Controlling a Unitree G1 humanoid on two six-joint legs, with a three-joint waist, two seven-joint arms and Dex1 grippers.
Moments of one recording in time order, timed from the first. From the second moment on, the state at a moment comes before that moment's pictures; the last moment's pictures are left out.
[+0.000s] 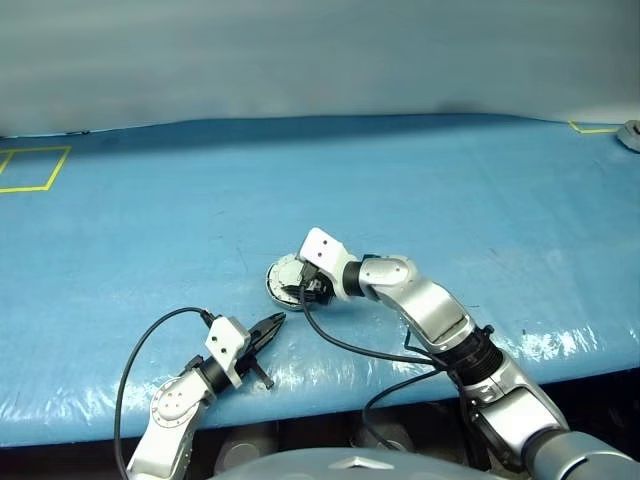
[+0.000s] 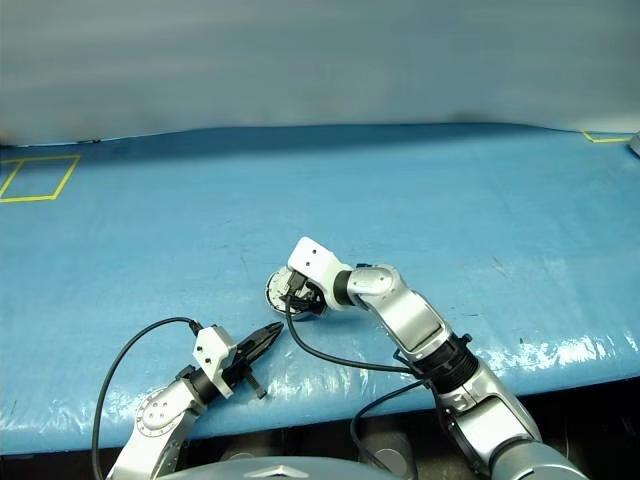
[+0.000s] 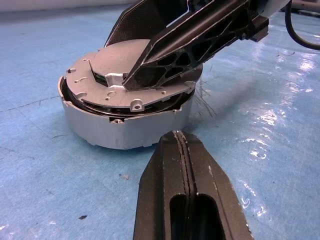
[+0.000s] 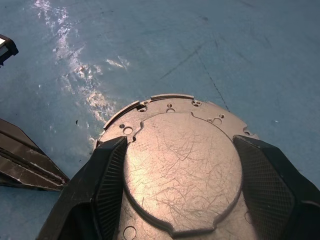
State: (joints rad) left arm 0.30 0.29 -0.16 -0.04 -0.18 -0.29 -0.66; right arm -0.50 -0.30 0.50 -0.14 0.12 0.73 0.65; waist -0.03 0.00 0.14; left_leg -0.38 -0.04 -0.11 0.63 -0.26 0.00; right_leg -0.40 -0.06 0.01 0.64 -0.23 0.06
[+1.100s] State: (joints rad) left arm 0.29 0.28 -0.16 0.01 -0.18 -0.32 -0.68; right arm -0.52 -0.30 0.48 -0.05 0.10 0.65 0.73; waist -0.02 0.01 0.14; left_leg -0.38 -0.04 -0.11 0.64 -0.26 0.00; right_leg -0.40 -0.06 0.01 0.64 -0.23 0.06
